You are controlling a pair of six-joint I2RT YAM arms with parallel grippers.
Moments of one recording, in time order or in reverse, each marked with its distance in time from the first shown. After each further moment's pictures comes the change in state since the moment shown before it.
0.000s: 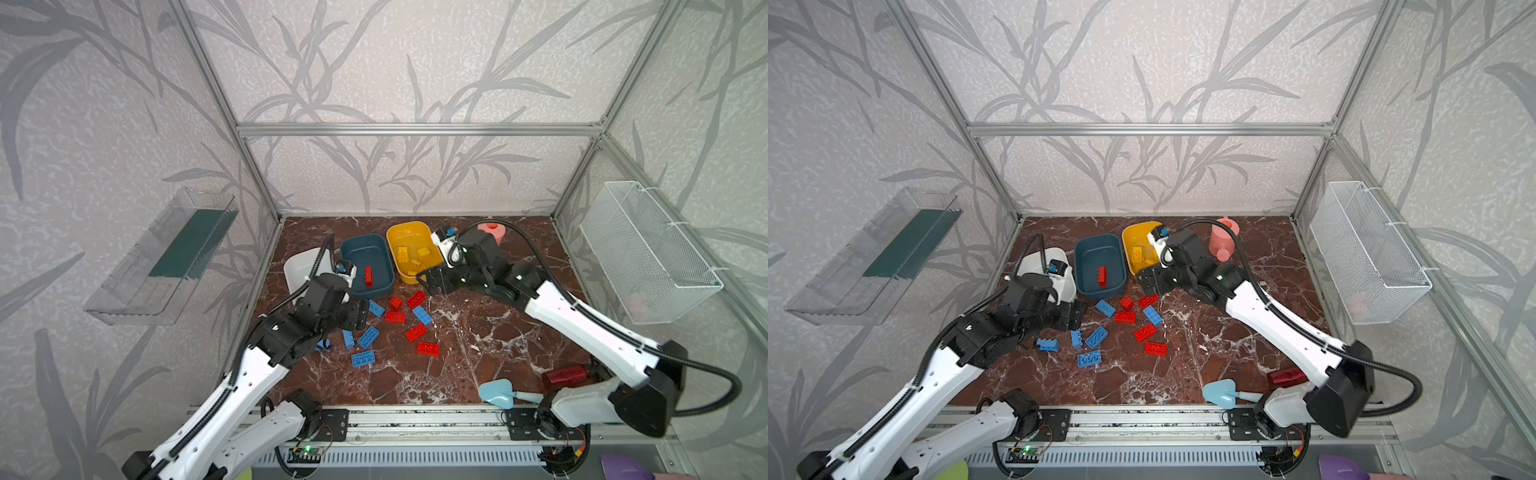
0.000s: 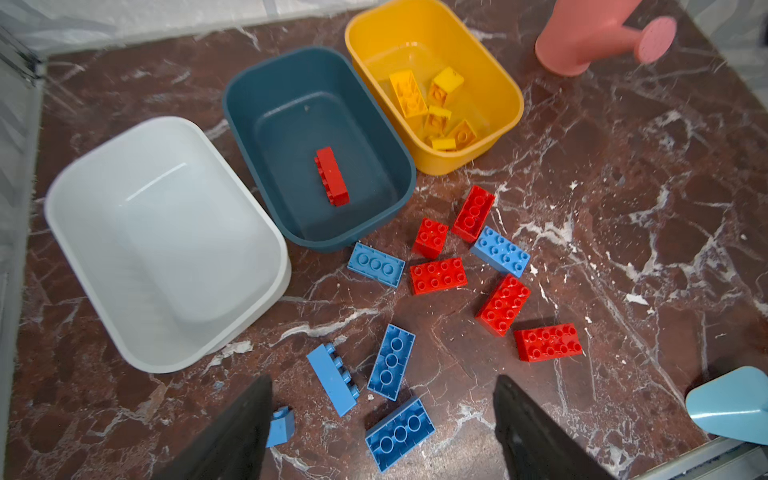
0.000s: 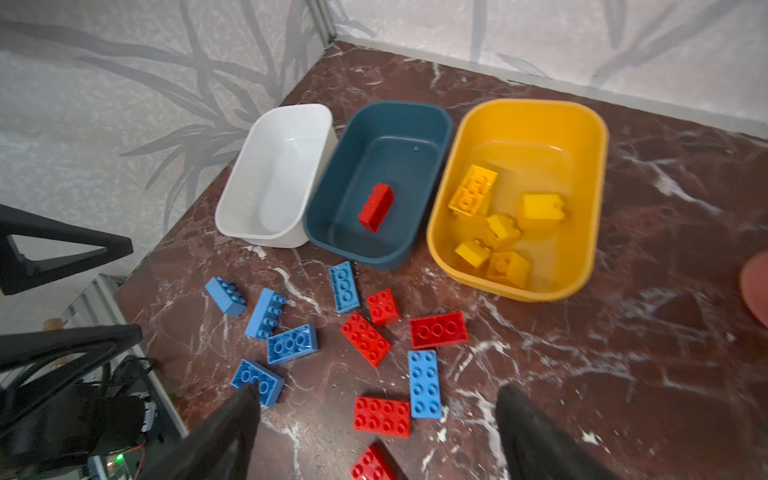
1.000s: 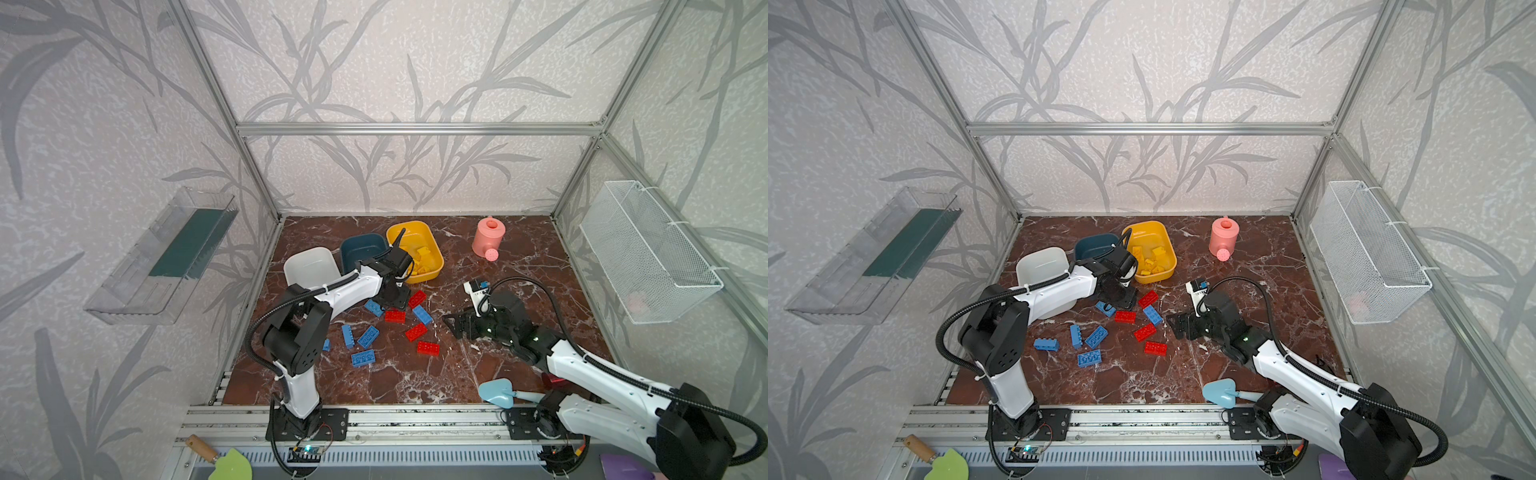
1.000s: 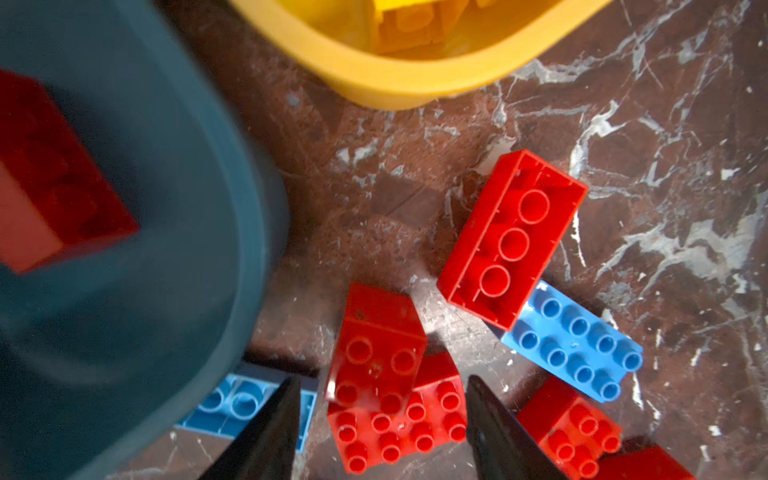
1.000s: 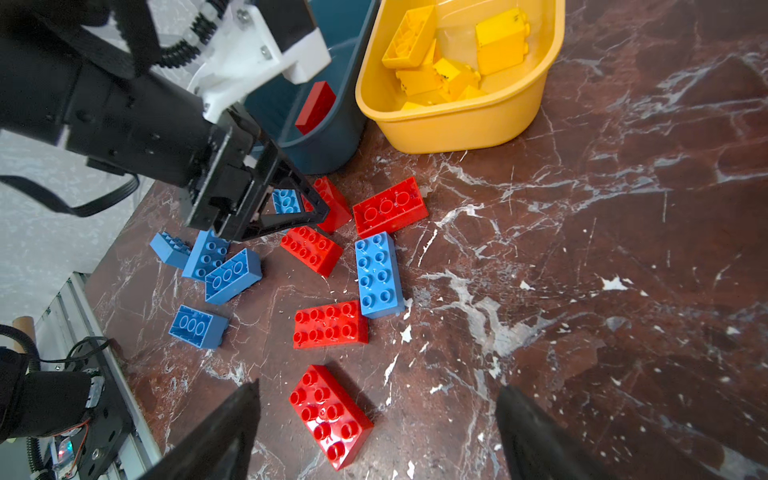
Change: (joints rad) left arm -0.011 0.911 0.277 0.195 0.142 0.015; right arm -0.076 -0.303 -0.748 0.491 -0.074 0.139
